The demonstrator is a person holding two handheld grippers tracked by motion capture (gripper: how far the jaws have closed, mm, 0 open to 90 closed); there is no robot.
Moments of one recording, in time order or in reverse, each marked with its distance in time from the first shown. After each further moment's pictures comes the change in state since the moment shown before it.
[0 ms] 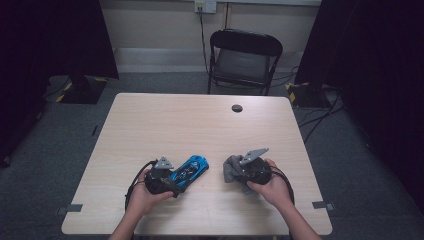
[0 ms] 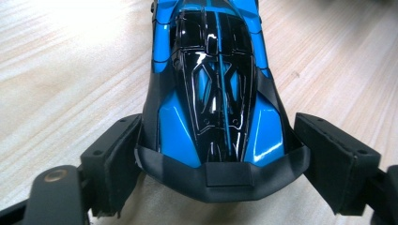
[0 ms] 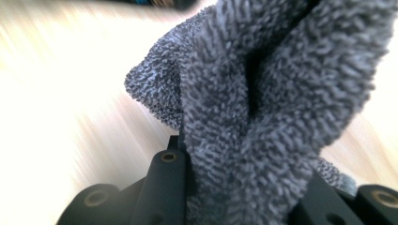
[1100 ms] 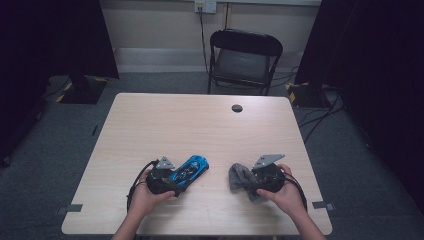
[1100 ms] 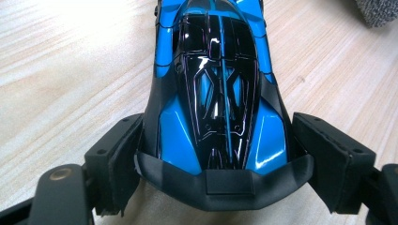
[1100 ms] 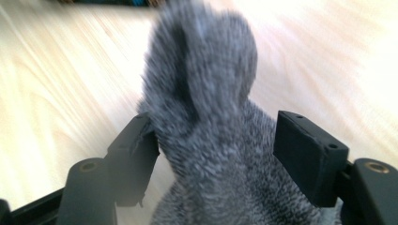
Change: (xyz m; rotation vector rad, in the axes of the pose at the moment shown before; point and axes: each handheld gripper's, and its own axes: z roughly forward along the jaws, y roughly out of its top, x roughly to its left) left arm -0.003 0.001 0.002 -0.003 0.025 -0.002; right arm 0.001 -0.021 -0.026 -0.089 -0.011 0.053
